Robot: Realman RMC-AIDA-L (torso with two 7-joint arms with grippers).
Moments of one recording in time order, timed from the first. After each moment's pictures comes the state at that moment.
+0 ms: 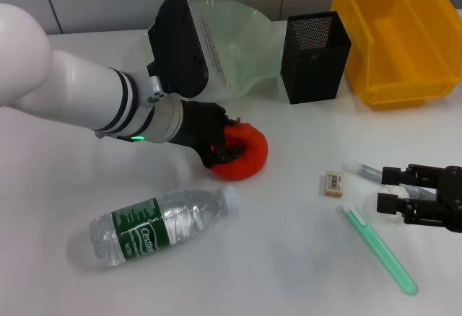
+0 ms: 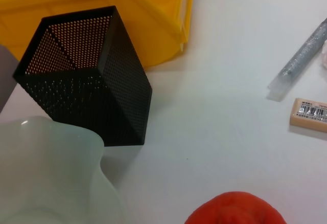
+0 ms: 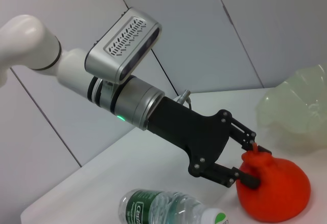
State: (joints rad) left arm -0.76 -2.08 1.72 0.91 2.18 0.90 -1.87; right arm 0.30 2.00 -0.51 -0.66 1.10 1.87 -1.68
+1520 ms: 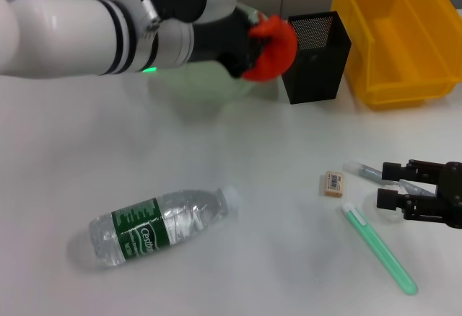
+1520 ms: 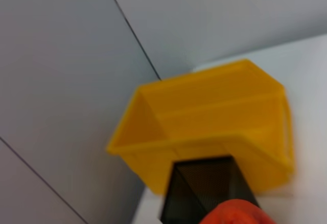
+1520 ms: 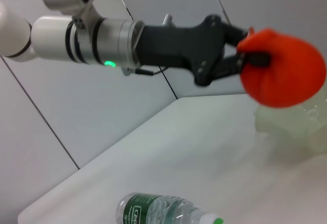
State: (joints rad) left arm -0.66 -2.08 1.69 1.22 2.16 0.77 -1.91; right arm 0.31 2.00 -0.50 -0.66 1.10 1.87 -1.69
